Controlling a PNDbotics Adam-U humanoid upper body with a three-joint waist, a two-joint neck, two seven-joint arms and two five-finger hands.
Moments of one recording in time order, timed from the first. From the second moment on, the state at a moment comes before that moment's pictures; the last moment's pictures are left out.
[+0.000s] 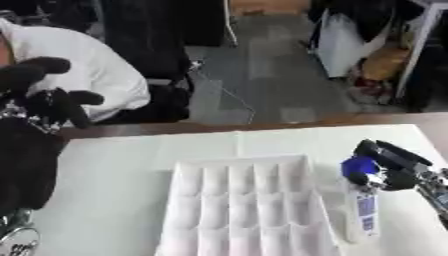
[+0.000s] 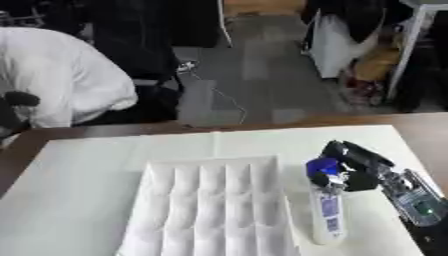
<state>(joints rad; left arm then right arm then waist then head) -0.47 0.43 -0.08 -1.99 0.46 -0.39 0.02 -0.86 -0.62 0.16 -0.90 0.06 -0.54 0.49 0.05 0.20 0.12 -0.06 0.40</state>
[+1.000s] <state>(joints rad) -0.46 0.43 -0.08 -1.99 0.46 -0.39 0.03 -0.88 -0.68 0.16 -0.98 0.05 -0.52 0.35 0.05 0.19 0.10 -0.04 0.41</state>
